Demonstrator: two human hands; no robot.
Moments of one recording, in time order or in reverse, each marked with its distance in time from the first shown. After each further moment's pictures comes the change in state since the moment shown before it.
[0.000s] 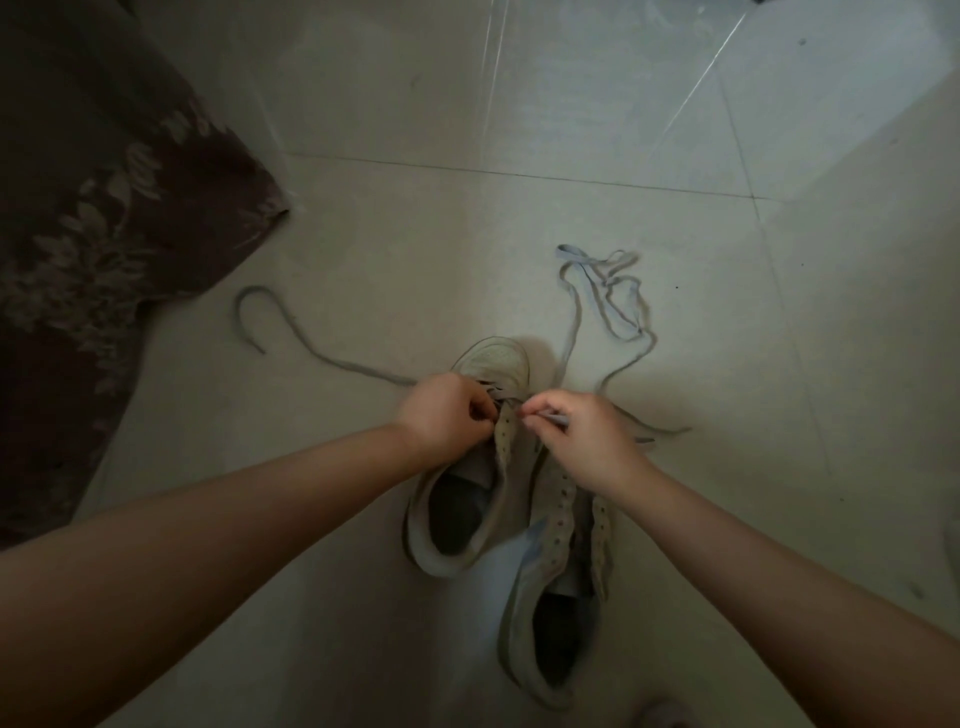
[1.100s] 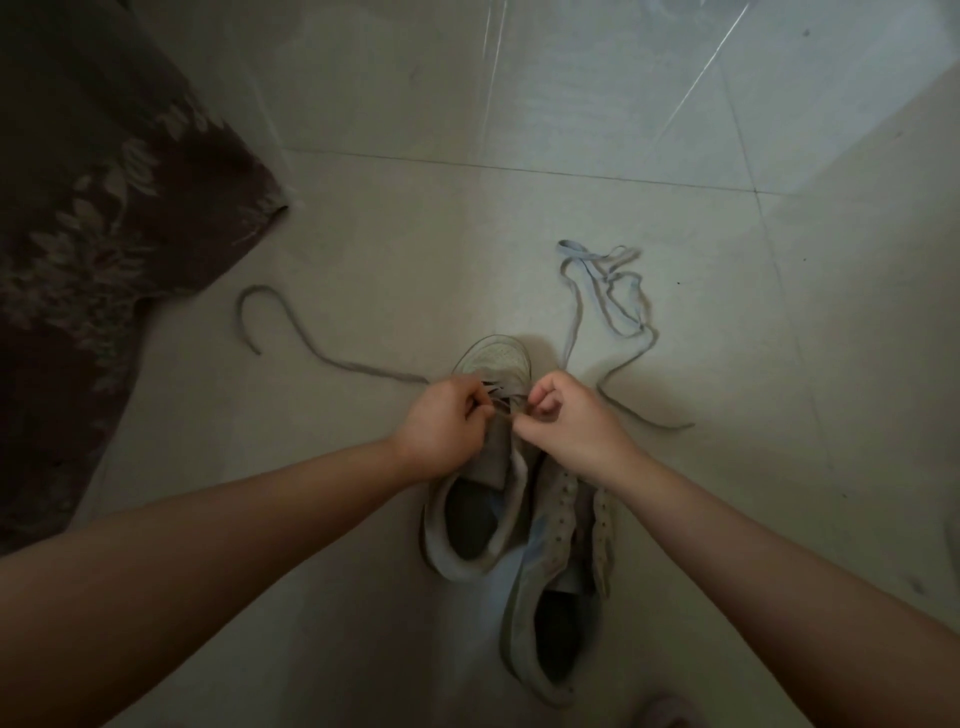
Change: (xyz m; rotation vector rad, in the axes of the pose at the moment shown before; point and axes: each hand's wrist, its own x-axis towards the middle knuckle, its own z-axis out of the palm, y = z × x) left_hand -0.006 -0.004 0.015 -0.241 0.131 0.009; right_hand 0.009 -0.006 0.007 0.089 -0.021 0.226
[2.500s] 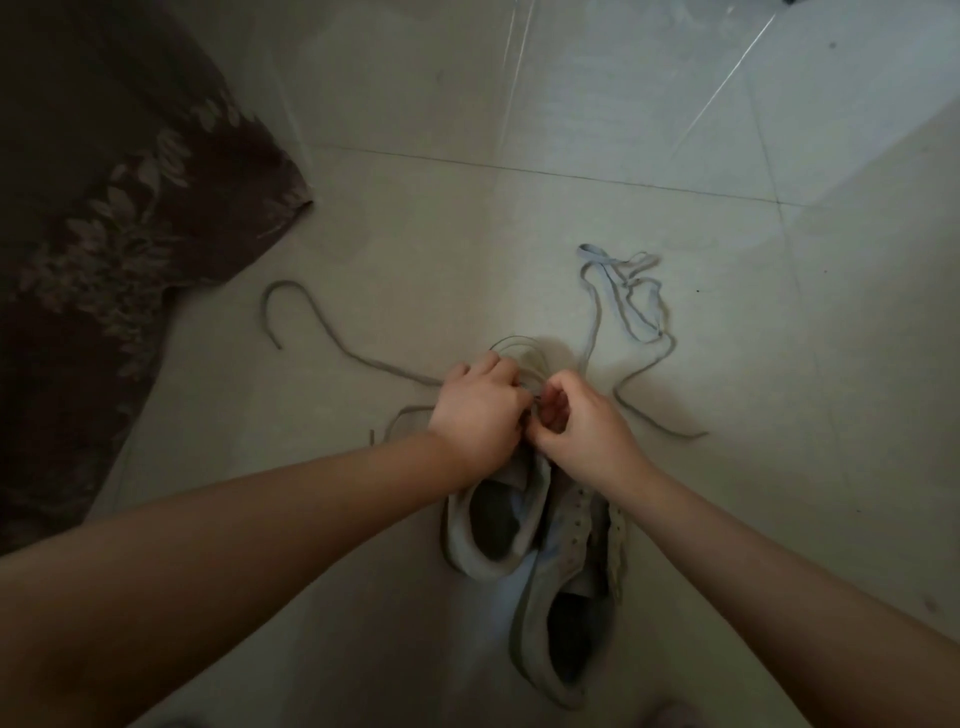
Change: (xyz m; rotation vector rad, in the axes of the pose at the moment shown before) left_hand 0.001 0.016 0.000 0.721 0.040 0.336; right_hand -0.003 -0.002 0.008 -0.146 0.082 -0.217
